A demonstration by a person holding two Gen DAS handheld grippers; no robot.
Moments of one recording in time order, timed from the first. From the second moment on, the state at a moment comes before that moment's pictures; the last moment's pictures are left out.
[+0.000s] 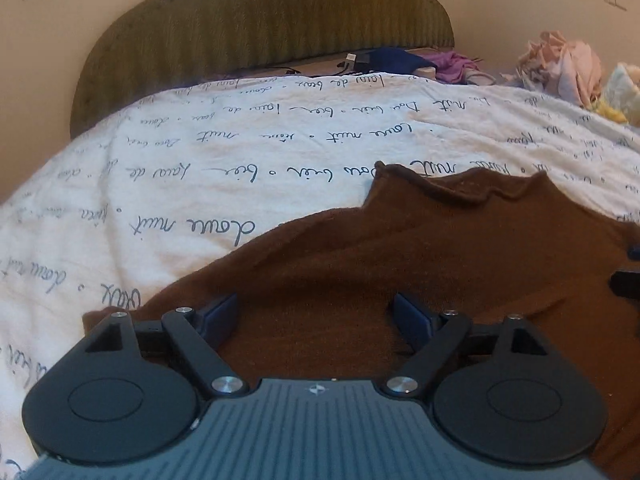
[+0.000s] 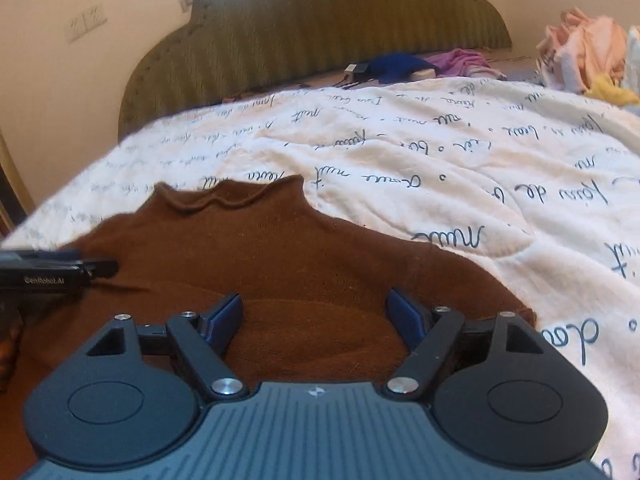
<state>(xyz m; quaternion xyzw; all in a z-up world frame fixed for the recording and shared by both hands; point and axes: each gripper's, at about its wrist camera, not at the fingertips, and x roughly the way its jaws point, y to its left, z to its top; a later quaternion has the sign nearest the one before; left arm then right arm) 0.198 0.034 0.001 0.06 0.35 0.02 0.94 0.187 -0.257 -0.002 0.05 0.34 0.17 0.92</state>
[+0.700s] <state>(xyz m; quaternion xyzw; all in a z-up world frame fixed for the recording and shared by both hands) 0.221 0.007 0.013 0.04 0.37 0.00 0.93 0.219 -0.228 0.022 0.10 0.35 0.17 0.91</state>
